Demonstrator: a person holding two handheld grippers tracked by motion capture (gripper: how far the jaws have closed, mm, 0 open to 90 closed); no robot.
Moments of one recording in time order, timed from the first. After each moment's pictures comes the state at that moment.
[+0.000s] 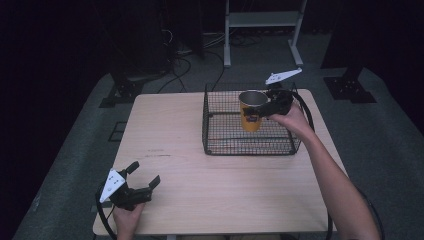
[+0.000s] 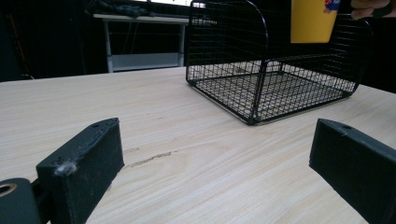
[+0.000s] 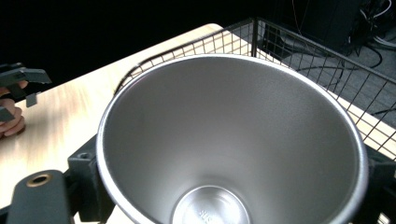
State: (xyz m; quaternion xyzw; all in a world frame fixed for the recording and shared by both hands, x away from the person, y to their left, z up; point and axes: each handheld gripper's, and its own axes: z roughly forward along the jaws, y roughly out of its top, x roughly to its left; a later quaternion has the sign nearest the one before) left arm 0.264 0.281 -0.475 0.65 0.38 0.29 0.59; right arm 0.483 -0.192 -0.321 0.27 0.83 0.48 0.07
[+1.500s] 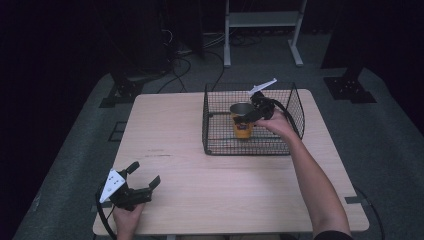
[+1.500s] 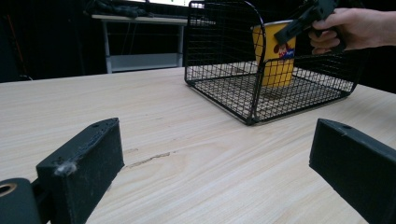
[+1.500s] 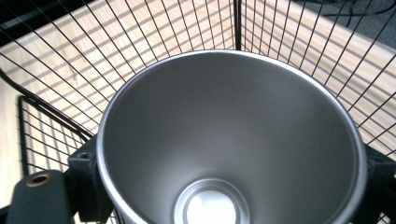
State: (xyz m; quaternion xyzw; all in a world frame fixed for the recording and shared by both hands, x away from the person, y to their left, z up) left arm 0.263 0.281 -0.475 0.65 0.37 0.28 0.60; right arm 0.528 -0.162 -0.391 0.31 0.86 0.41 0.04
